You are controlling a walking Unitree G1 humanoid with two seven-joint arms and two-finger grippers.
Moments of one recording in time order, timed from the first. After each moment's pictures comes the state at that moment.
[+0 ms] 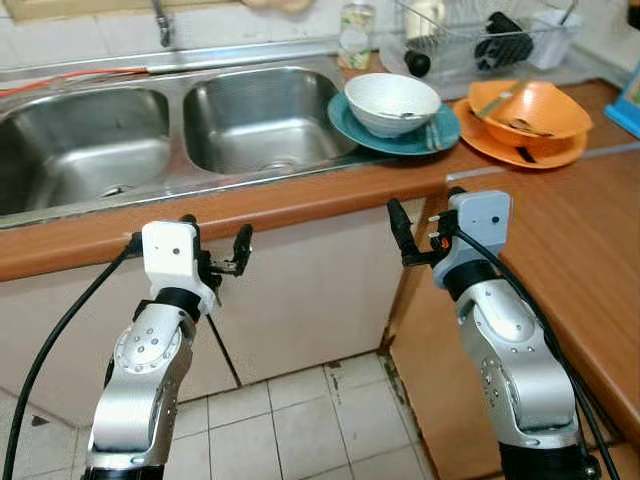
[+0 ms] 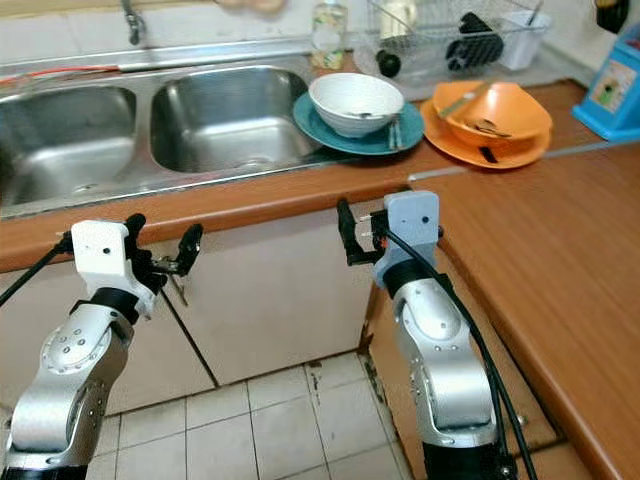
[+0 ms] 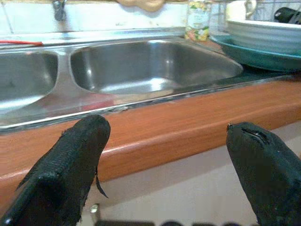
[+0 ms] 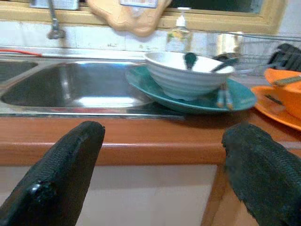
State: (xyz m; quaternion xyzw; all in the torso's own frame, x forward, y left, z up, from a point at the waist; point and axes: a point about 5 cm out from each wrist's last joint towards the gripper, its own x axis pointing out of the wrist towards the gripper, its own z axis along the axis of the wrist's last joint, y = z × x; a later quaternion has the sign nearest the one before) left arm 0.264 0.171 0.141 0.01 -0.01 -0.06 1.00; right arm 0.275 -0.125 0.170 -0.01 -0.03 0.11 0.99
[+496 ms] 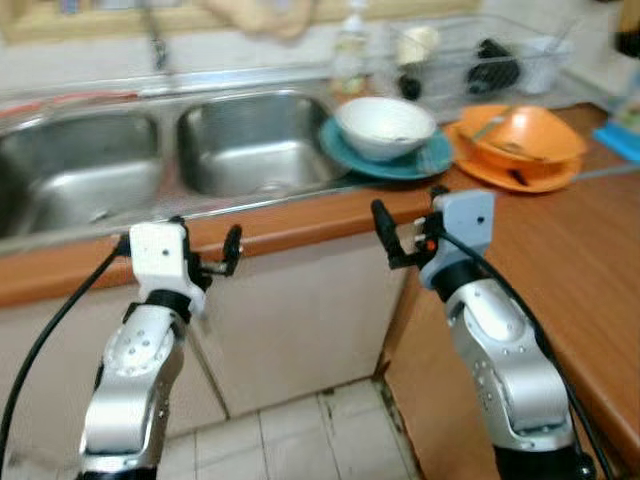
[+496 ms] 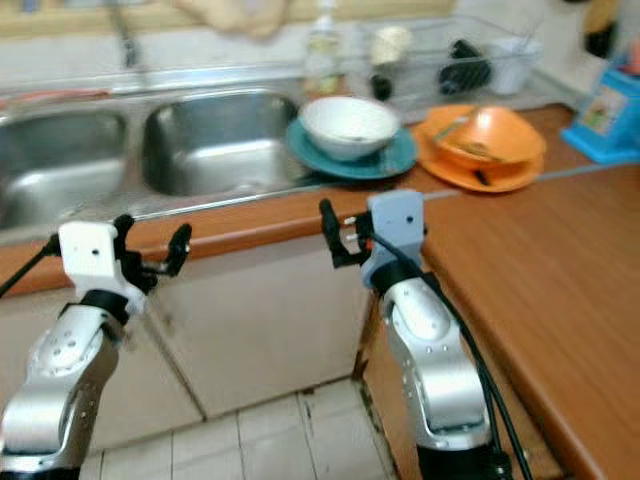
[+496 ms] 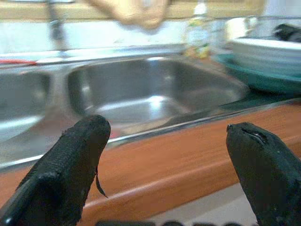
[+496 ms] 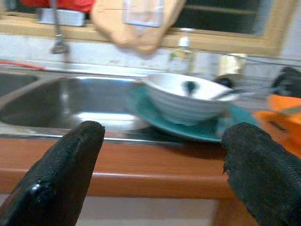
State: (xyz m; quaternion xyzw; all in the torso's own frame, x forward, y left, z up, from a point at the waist) left arm 0.263 0.173 0.143 0.01 -0.01 -0.06 1.00; right arm 0.273 -0.117 0.174 -0.02 -0.04 0.13 0.99
